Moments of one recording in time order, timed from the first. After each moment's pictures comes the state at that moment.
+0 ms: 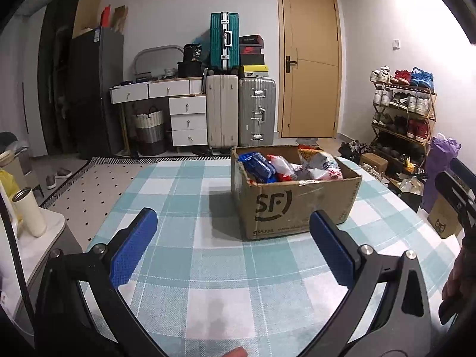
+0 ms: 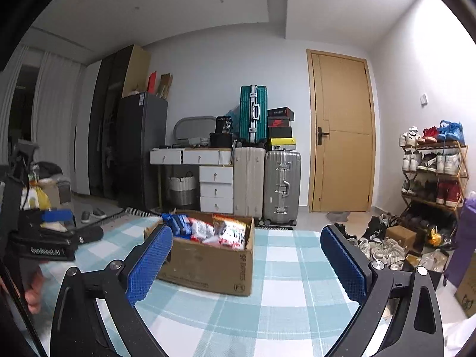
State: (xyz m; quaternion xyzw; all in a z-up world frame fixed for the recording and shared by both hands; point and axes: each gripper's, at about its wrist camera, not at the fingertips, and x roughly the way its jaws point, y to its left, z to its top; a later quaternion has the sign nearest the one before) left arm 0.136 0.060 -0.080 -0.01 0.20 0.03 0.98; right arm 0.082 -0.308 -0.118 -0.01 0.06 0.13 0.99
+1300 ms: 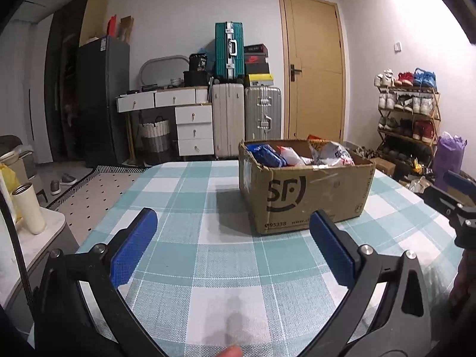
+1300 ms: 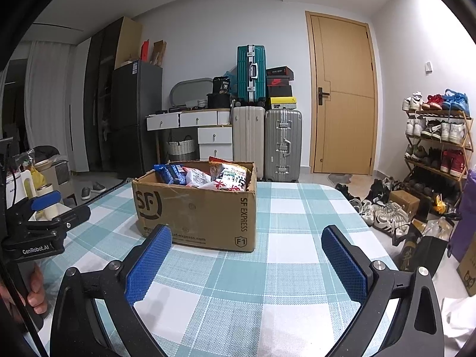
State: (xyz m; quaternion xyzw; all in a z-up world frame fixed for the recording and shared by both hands) left arm 0.147 0.066 -0.127 0.00 0.16 0.05 0.99; right arm 0.132 -0.292 -0.170 0.00 0.15 0.13 0.98
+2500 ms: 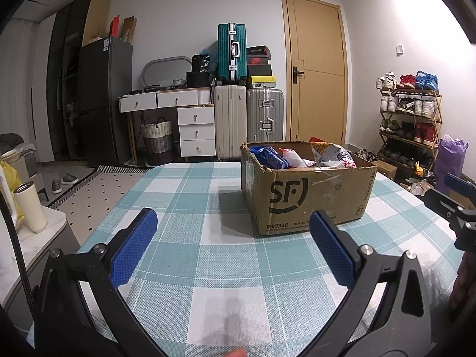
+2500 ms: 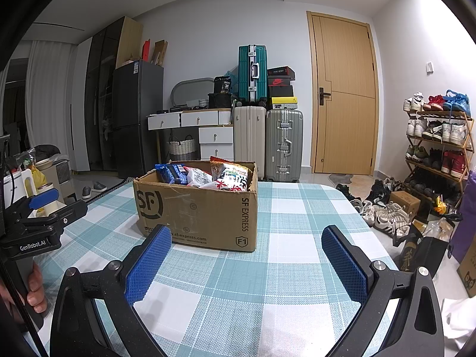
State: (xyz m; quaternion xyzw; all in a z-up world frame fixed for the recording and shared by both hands) left arm 0.141 0.066 -0.126 0.00 0.16 0.05 0.98; right arm 0.131 -0.292 -0.170 0.00 0.15 0.14 0.98
